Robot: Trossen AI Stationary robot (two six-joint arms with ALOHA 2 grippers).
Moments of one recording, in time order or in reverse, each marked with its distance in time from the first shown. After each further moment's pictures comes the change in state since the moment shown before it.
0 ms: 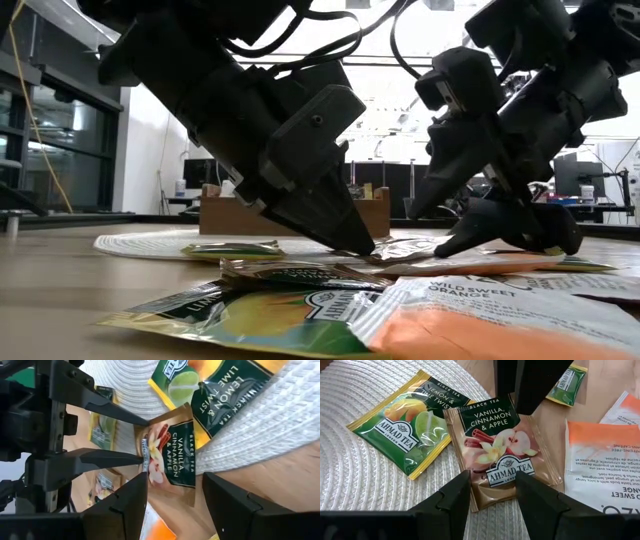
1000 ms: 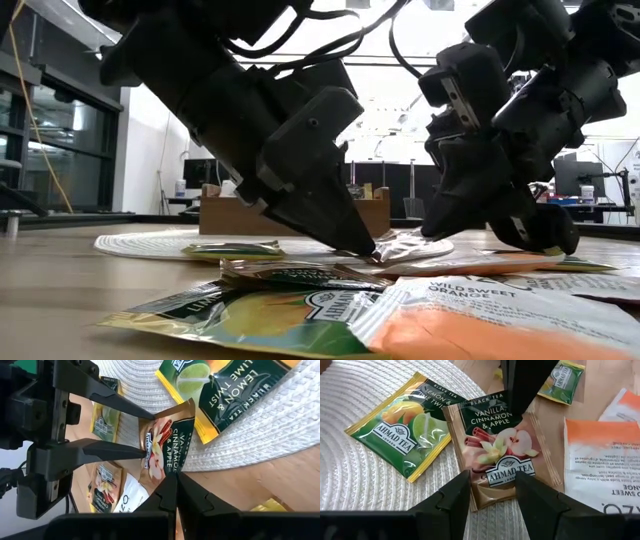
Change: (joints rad) left arm 0.000 -0.010 0.000 0.000 0.011 0.040; right arm 0.000 0.004 -0.001 0.013 -0.025 -0.051
